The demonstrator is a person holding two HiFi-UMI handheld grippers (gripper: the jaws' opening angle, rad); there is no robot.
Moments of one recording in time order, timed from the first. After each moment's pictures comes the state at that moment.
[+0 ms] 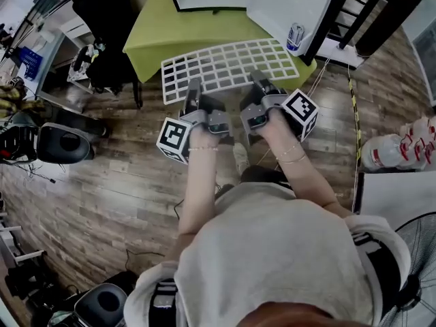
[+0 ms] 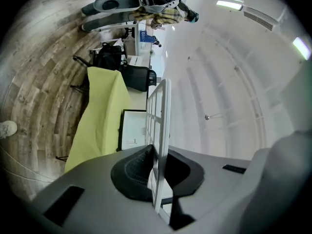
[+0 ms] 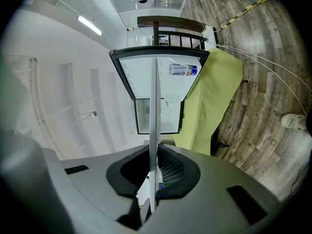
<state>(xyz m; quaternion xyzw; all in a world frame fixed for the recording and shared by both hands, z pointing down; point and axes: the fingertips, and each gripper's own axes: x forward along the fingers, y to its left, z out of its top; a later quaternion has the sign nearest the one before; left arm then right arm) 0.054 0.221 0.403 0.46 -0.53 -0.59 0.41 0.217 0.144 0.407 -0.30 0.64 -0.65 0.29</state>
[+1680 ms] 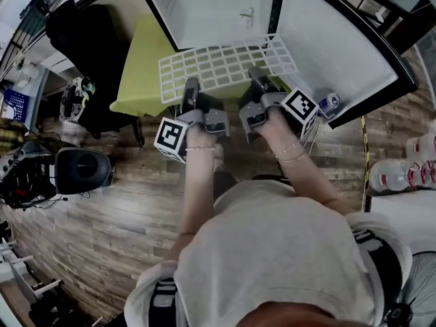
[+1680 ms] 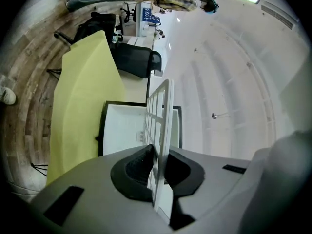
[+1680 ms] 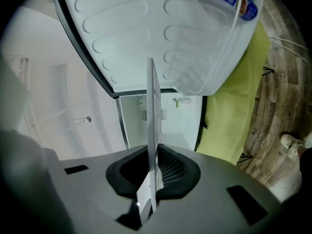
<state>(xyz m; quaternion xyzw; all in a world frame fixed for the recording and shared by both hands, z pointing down) -0.130 -0.087 0.419 0.47 -0.50 -0.59 0.43 0.038 -0.154 0.421 -0.31 0.63 -0.64 0.31</state>
